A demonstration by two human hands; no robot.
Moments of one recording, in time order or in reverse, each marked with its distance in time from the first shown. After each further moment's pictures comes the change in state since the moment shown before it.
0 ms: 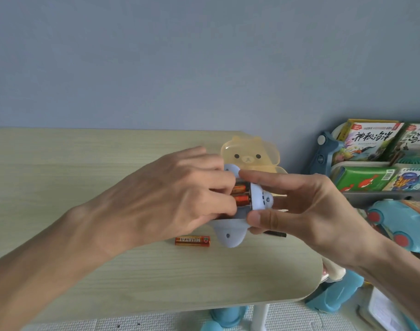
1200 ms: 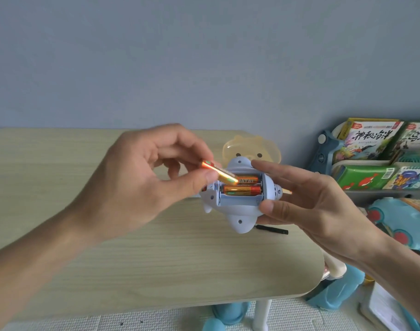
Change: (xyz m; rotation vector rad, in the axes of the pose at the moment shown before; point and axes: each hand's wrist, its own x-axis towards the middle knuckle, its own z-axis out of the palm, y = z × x) left_hand -0.022 0.004 -0.018 -0.862 0.347 -0.642; right_hand -0.003 0.008 -0.004 0.157 0.043 0.021
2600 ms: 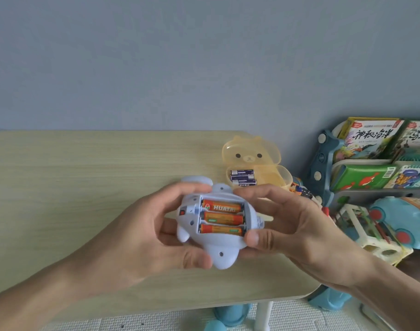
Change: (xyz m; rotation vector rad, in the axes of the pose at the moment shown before) left_hand -0.045 -0.026 0.013 -0.339 -0.277 -0.505; right_hand -0.012 0.017 0.020 0.145 -0.163 0.132
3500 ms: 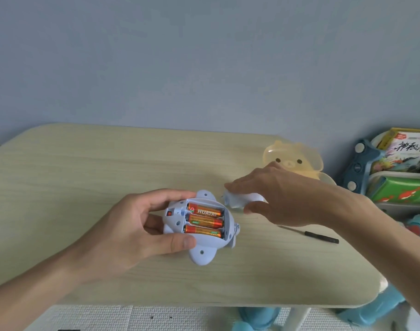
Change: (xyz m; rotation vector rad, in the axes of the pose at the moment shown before) left_hand -0.043 -0.032 -0.067 0.038 0.218 -0.034; right_hand 0.104 -0.024 0.035 -1.647 -0.228 0.036
